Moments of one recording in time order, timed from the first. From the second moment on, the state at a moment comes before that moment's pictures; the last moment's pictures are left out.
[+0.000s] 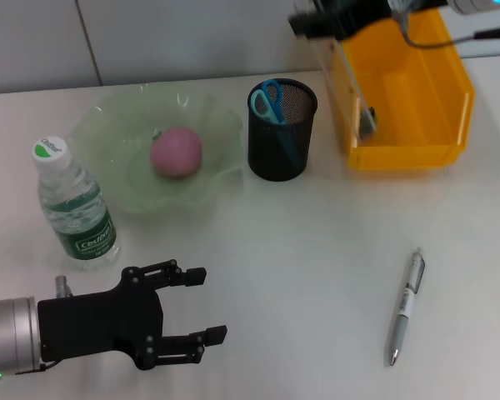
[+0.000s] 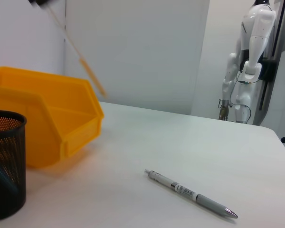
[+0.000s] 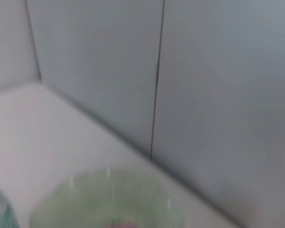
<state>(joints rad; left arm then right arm) -0.33 -2.07 1.23 0.66 1.64 1.50 -1.10 0.64 2.08 -1.16 -1.61 -2.37 -1.34 2.47</state>
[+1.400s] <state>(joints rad) -0.35 -2.07 1.22 0.62 1.62 1.51 -1.09 0.68 2.08 -1.20 -1.00 -1.83 -0.83 1.89</state>
